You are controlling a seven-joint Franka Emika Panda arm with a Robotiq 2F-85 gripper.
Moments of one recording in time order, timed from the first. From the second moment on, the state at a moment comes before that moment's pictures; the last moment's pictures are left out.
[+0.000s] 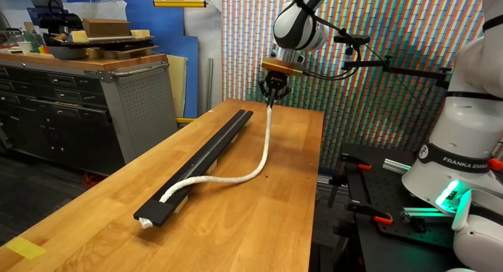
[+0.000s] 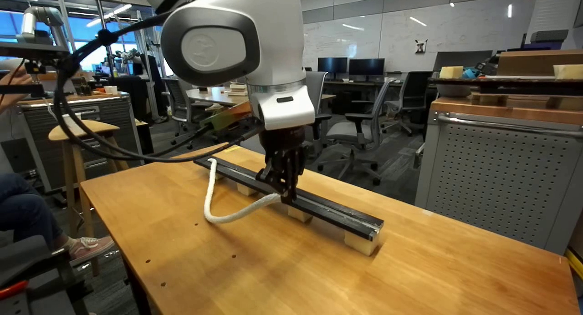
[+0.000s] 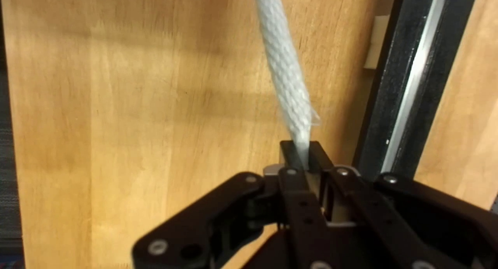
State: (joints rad) arm -0.12 0.17 -0.25 -2.34 0.27 2.63 0.82
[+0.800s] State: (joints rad) arm -0.12 0.05 -0.21 -2.29 0.25 2.59 0.82
